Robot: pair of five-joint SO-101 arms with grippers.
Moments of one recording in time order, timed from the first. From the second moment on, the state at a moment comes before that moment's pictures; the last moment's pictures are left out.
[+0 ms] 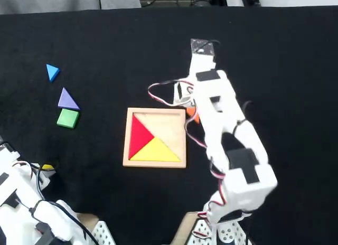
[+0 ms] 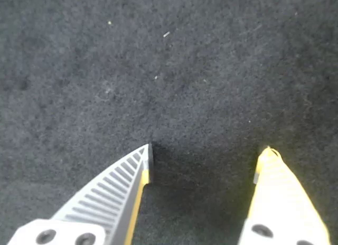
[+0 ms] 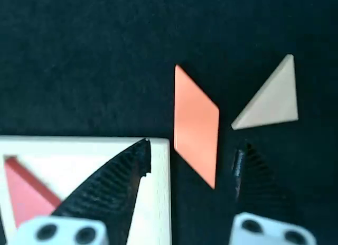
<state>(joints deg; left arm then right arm) -58.1 -37.2 75.7 44.2 -14.5 -10.5 14.3 11.0 59.1 -16.3</state>
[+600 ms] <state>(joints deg) -58.1 -37.2 75.7 44.2 -14.5 -9.9 25.2 0.9 64.0 -16.9</state>
